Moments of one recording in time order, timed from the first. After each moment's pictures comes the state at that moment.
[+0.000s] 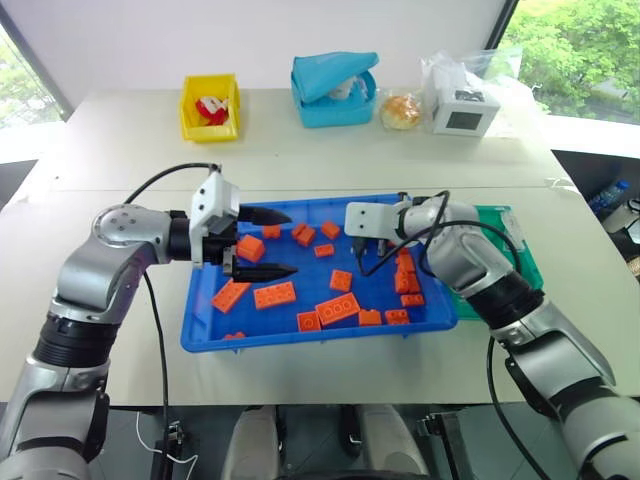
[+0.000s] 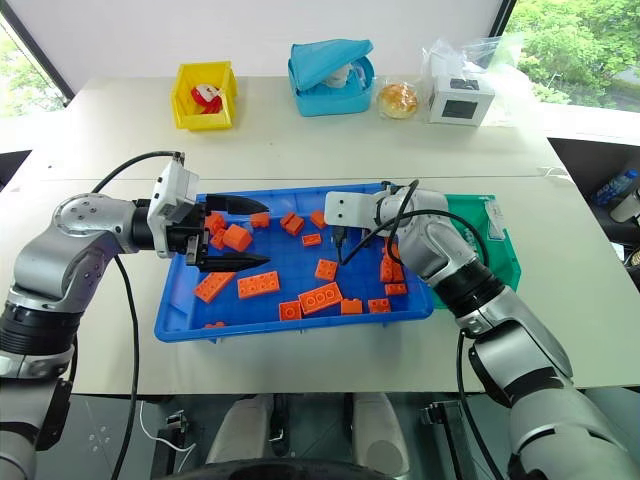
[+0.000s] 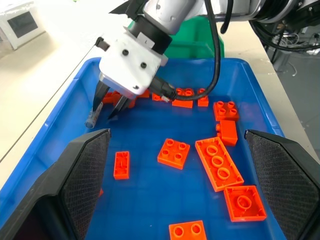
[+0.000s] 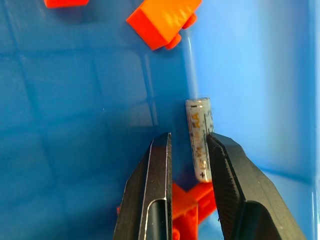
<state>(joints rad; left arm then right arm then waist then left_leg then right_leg) -0.55 0.74 -0.06 -0.14 -0.52 0.46 -1.23 -0.84 -0.53 0.54 0.19 -0.52 0.43 0.89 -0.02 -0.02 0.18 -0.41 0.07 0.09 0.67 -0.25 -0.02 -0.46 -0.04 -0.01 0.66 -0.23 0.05</state>
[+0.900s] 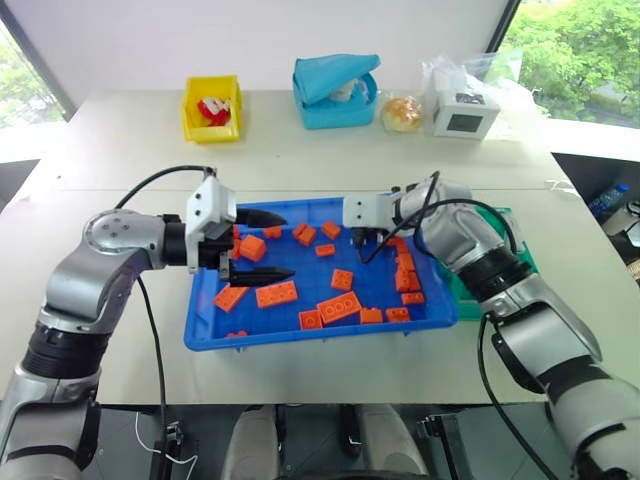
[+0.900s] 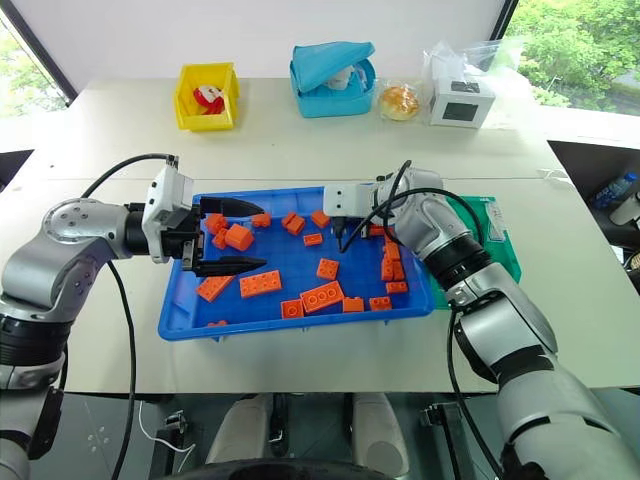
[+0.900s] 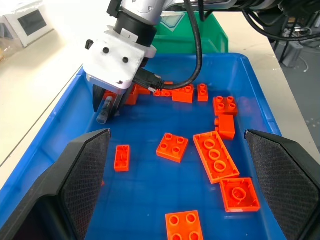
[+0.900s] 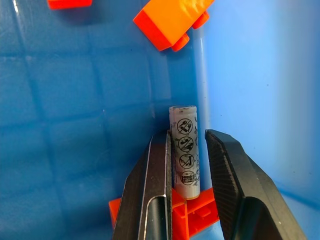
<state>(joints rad) -0.48 0.76 -0.03 -0.22 -0.53 0.48 -1.18 -0.99 -0.48 0.53 0.46 -0.50 0.33 1.06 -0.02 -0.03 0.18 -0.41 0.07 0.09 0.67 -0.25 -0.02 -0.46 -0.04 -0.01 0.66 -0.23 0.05</state>
